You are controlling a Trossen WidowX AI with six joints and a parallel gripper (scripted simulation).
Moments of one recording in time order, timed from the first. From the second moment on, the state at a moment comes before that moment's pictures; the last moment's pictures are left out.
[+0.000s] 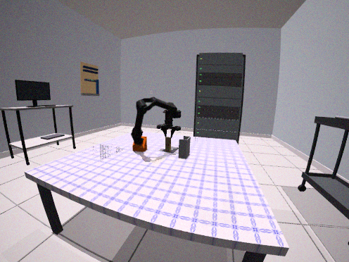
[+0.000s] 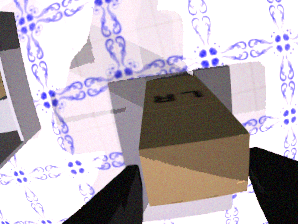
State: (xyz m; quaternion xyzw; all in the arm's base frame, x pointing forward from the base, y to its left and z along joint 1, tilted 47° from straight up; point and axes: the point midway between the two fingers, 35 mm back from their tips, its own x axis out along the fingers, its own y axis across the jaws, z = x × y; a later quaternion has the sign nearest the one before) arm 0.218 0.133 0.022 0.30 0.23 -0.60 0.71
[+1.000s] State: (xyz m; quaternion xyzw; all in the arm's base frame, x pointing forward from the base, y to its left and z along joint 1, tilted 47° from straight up) arm 0.204 0.158 0.047 0.34 0.23 -0.51 0.76
